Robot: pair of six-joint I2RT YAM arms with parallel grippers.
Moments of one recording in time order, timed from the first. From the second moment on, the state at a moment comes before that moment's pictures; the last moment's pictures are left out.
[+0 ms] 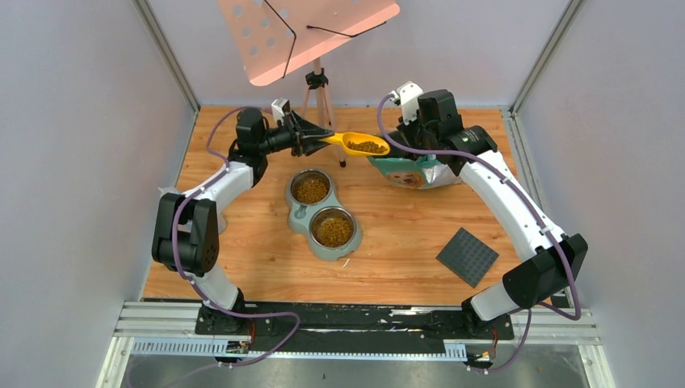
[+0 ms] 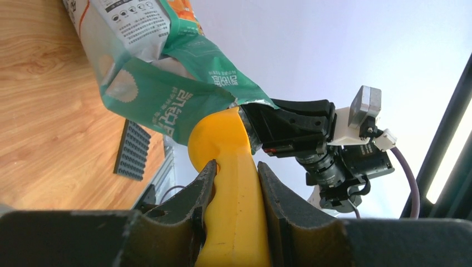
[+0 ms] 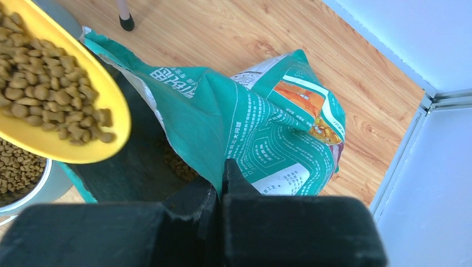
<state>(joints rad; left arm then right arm) -0.22 1.68 1.13 0.48 0.93 -1.52 0.46 1.50 1.60 -0.74 0.12 -0.25</state>
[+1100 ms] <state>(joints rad) 0.15 1.13 0.56 0.20 1.14 -1.18 0.45 1.50 1.59 -0.70 0.12 -0.27</state>
